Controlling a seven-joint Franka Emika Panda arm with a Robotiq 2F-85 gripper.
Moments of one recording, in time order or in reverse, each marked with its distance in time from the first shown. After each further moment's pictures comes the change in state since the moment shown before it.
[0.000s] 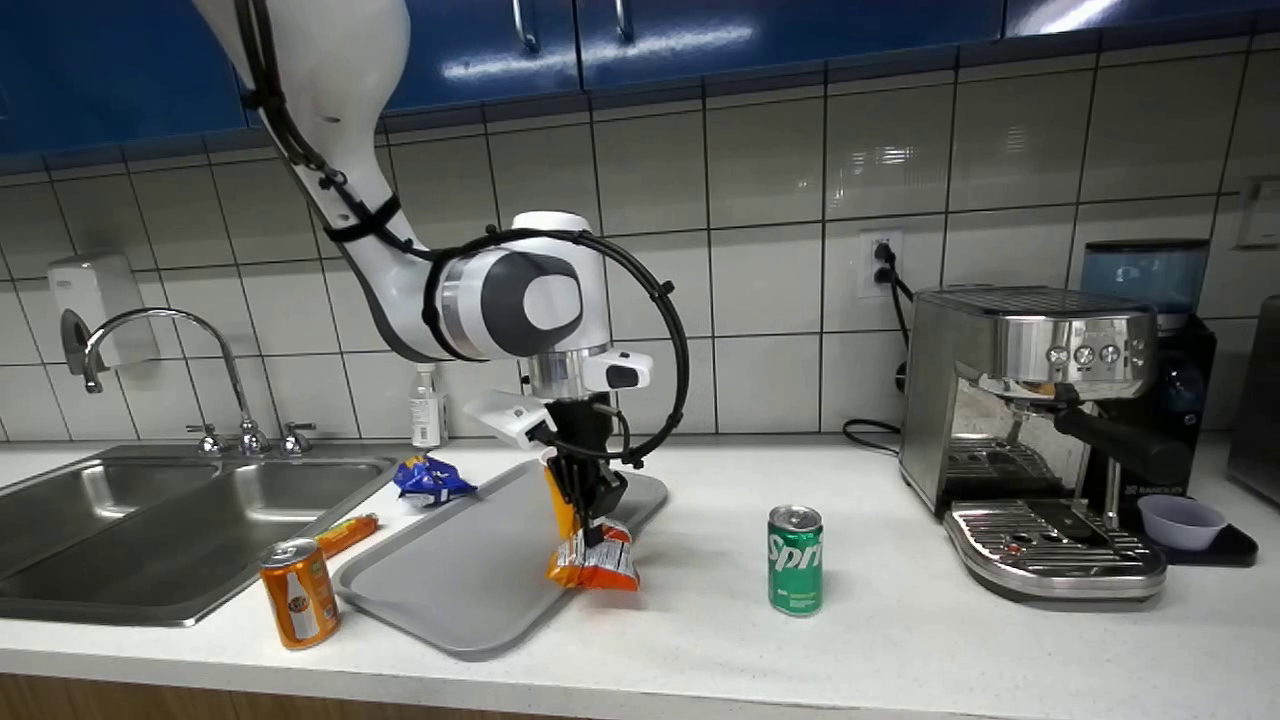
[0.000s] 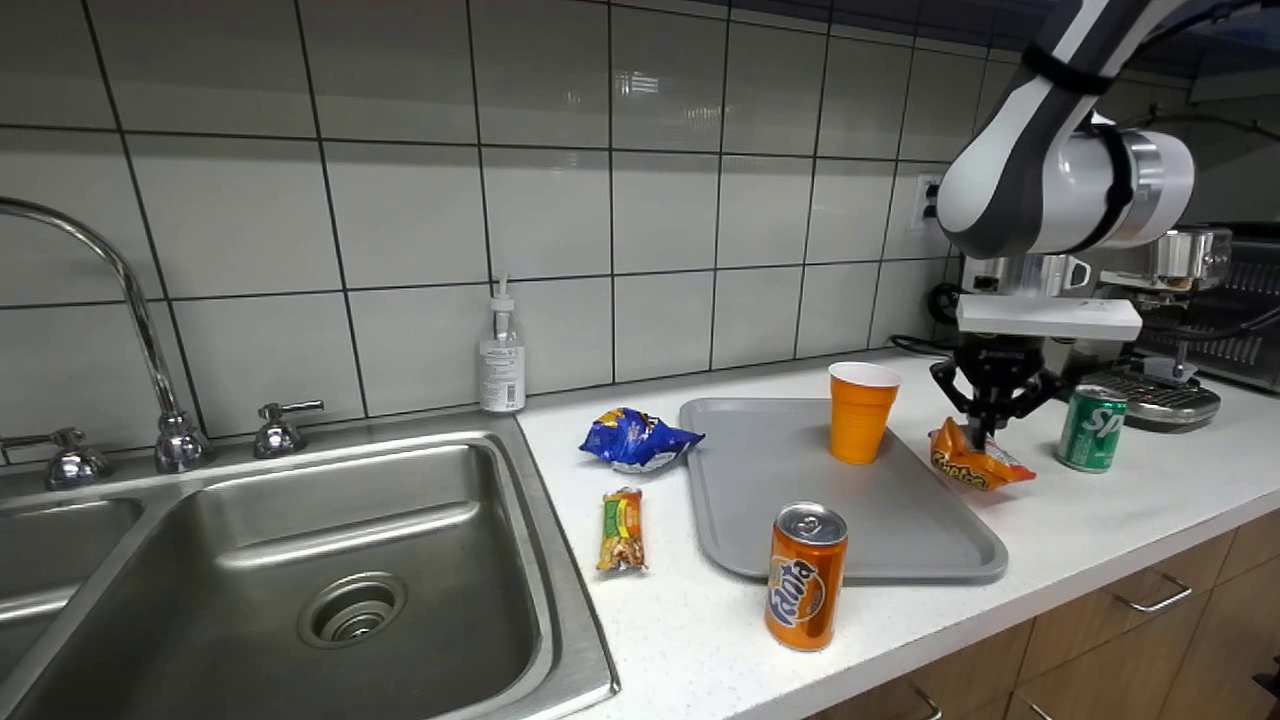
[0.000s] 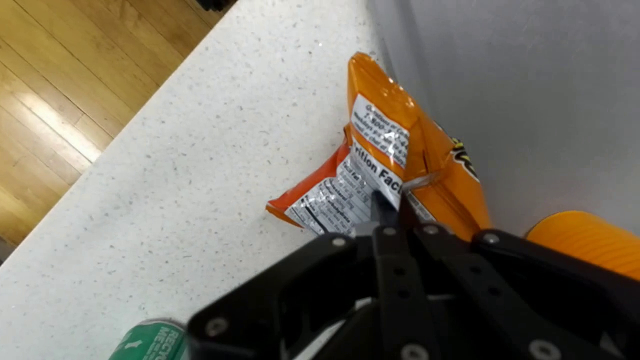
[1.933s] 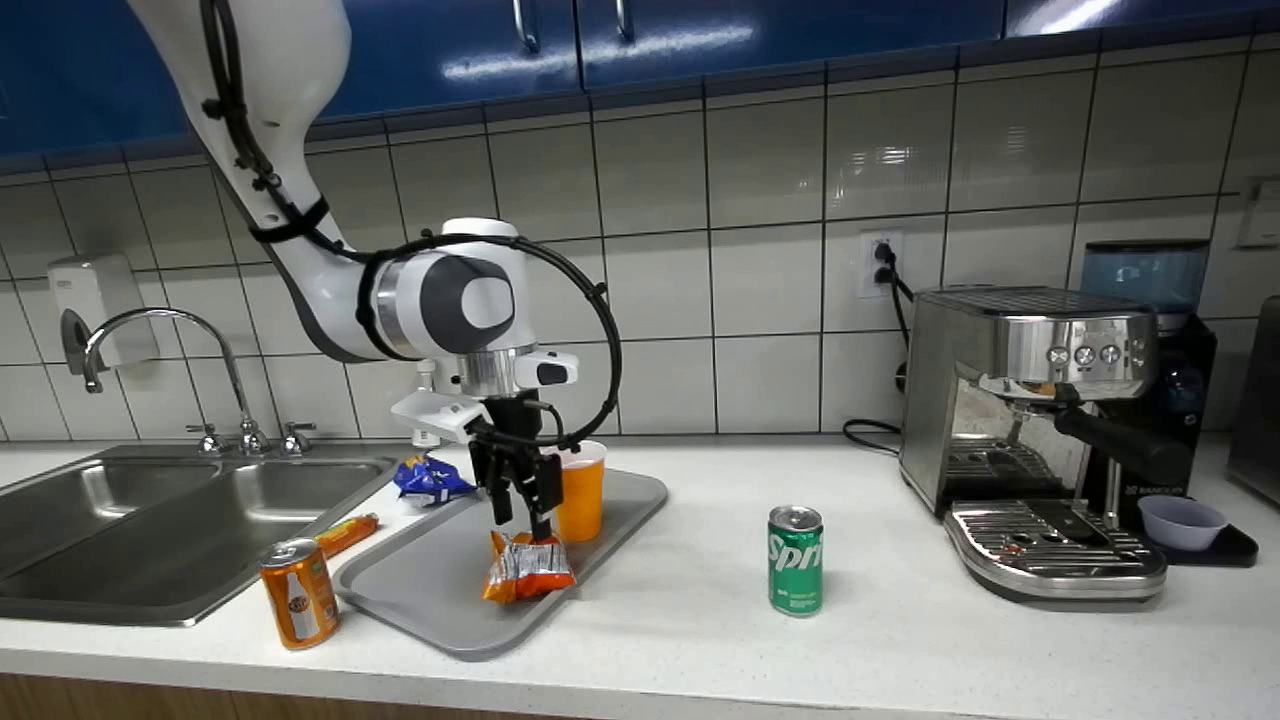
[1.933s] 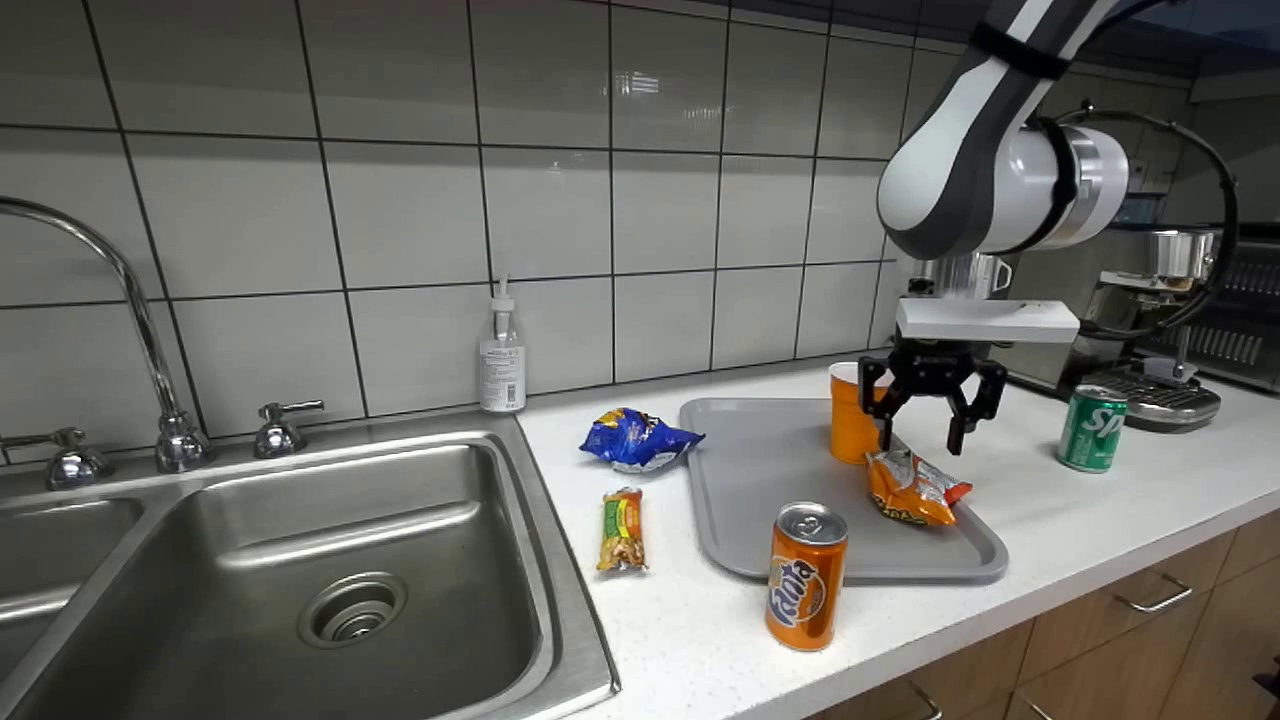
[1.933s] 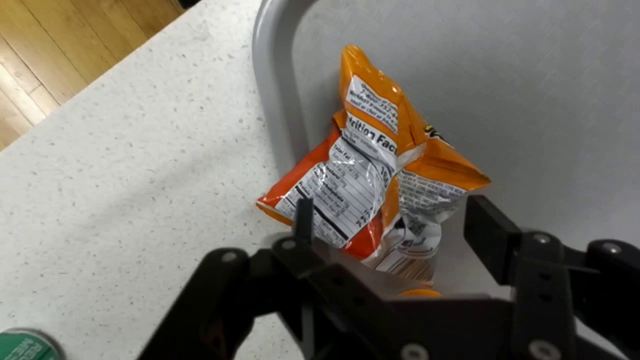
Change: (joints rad) arm 0.072 -0.022 0.092 -0.024 -0.019 -0.011 -0.009
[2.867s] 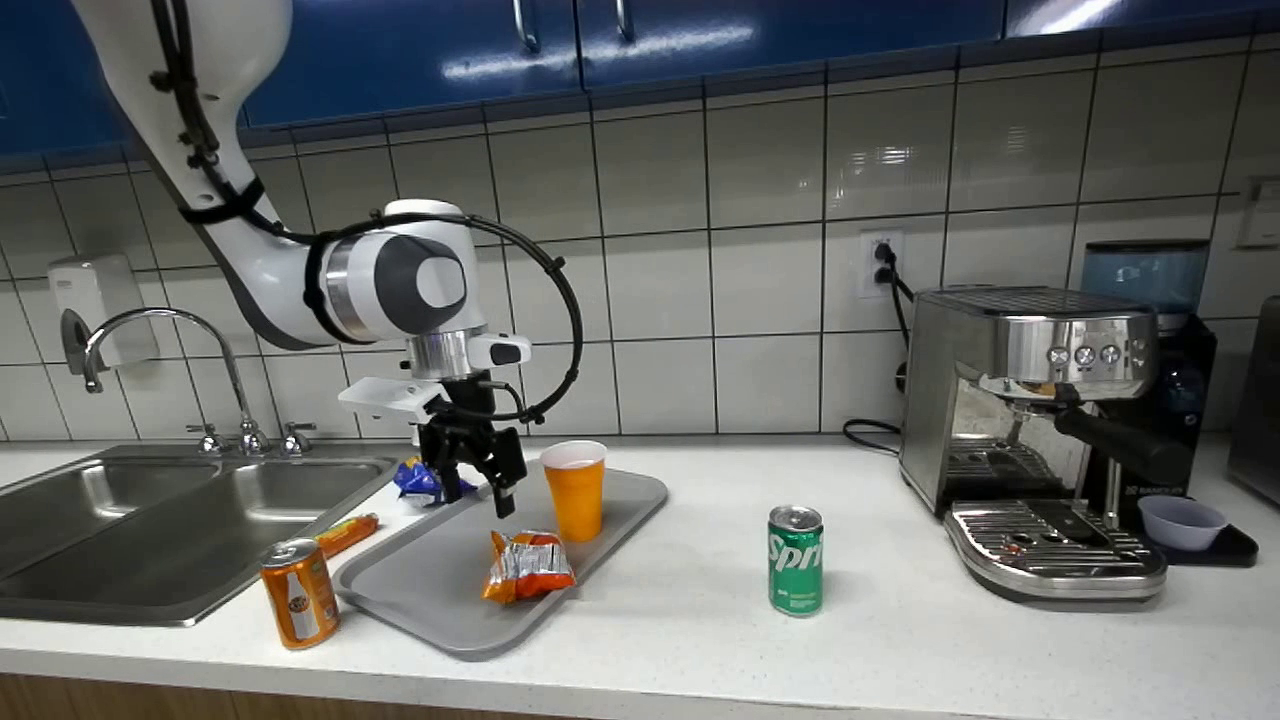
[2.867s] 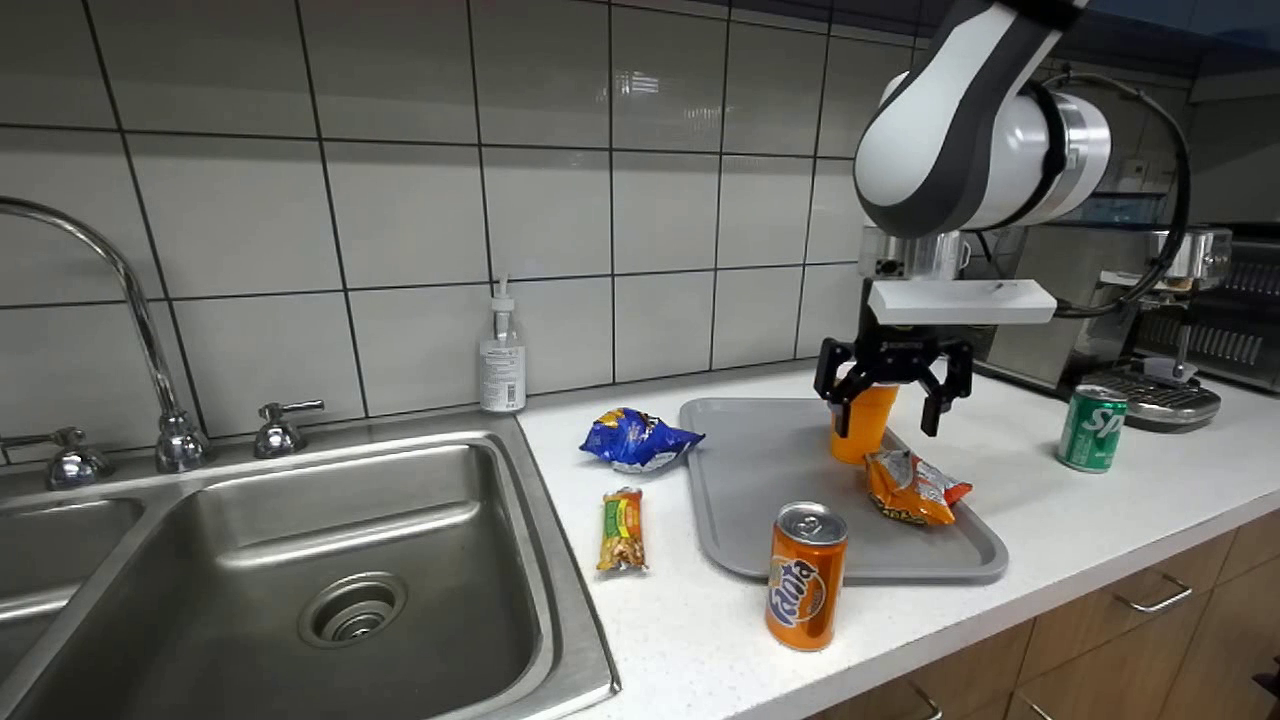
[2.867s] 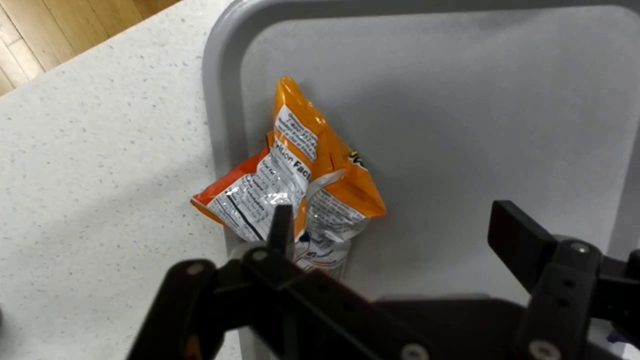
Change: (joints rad) arm 0.046 -0.074 0.057 -0.039 -0.054 -0.011 -0.001
